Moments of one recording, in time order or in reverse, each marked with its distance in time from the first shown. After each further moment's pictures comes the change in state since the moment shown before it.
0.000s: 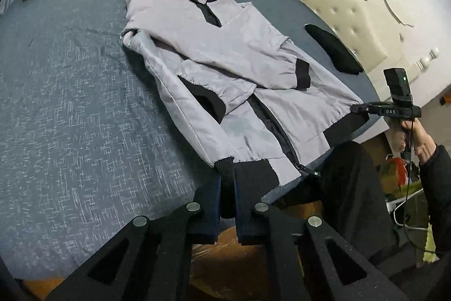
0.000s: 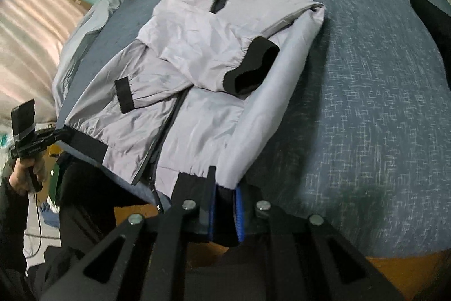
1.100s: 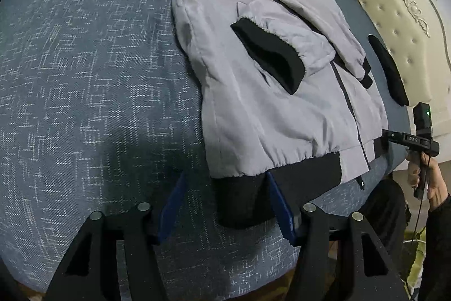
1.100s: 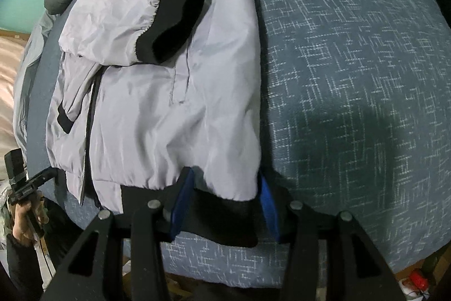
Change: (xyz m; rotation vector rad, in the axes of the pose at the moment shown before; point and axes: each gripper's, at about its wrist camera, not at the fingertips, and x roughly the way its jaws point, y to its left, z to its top) left arm 0.117 0.086 0.001 -0.282 0.133 0.029; right arm 0.087 -0.096 0.017 0.283 0.128 -0.124
